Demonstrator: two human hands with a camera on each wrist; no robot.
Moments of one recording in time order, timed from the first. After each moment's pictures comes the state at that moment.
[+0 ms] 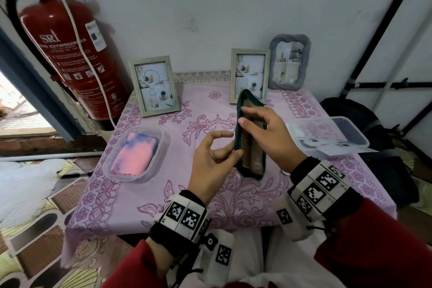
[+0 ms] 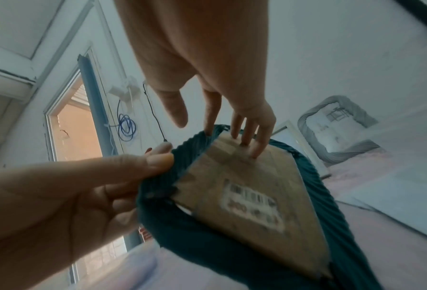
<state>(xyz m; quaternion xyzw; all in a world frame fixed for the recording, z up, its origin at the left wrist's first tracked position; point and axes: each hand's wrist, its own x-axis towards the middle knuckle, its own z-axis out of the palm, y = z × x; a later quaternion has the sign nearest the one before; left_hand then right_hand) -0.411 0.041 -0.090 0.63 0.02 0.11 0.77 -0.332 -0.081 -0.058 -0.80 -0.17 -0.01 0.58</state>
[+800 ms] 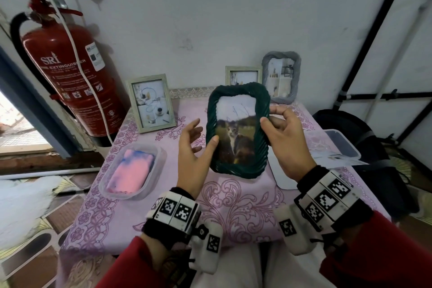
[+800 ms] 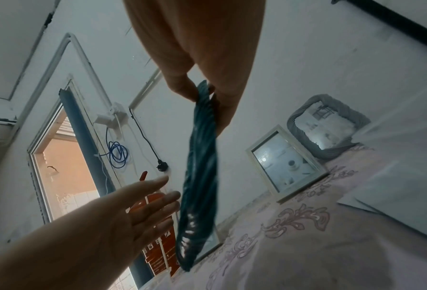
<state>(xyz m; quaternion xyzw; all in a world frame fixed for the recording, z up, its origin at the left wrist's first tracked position) -0.378 0.064 -0.083 0.71 0.07 0.27 0.64 -0.326 -0.103 -0.036 -0.64 -0.10 -0.02 0.76</state>
